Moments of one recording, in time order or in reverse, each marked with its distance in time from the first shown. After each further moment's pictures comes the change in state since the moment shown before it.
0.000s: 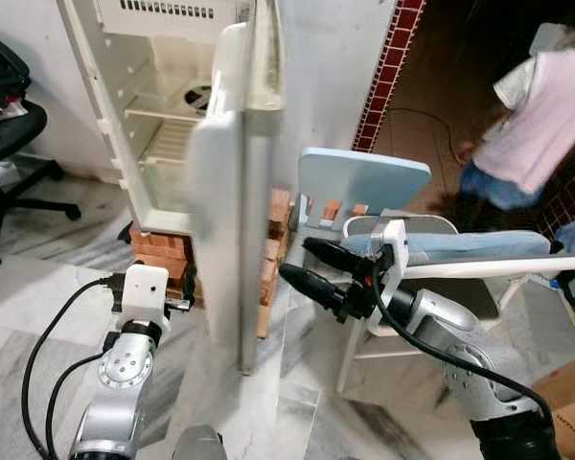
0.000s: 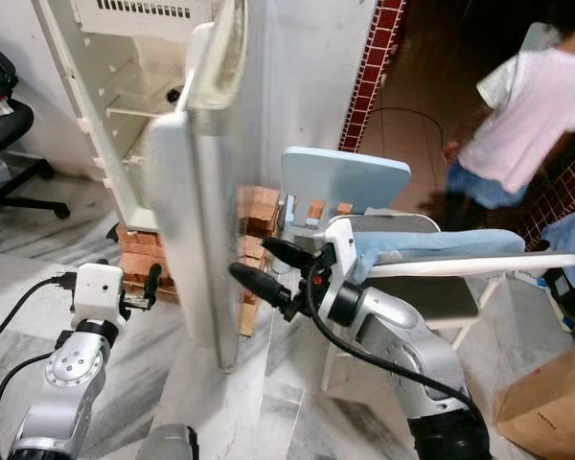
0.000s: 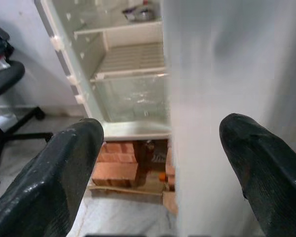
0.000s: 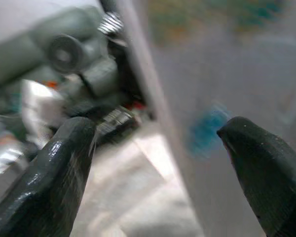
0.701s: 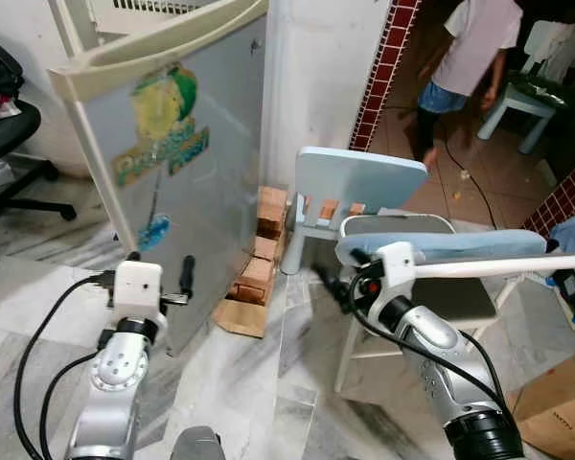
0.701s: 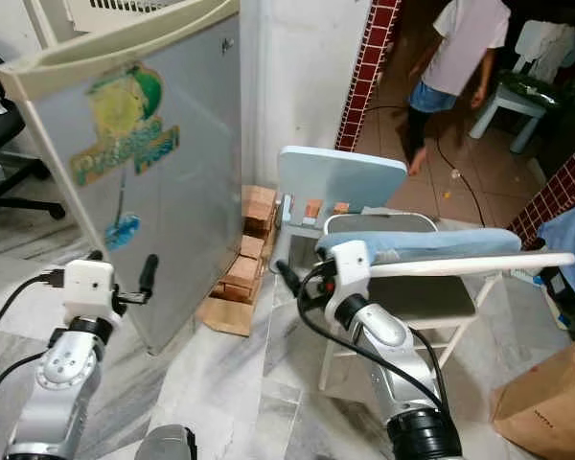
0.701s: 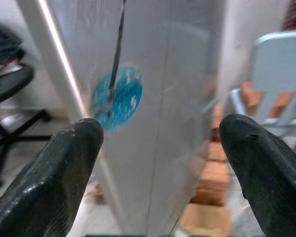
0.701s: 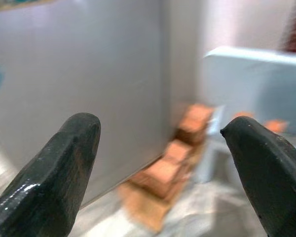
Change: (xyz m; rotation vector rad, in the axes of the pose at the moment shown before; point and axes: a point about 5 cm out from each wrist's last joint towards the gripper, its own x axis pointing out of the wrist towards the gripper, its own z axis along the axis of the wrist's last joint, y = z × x) left arm 0.006 0.021 0.004 -0.016 -0.003 0.068; right arm -0.005 -0.047 -0.017 -0.199 -0.097 -0.579
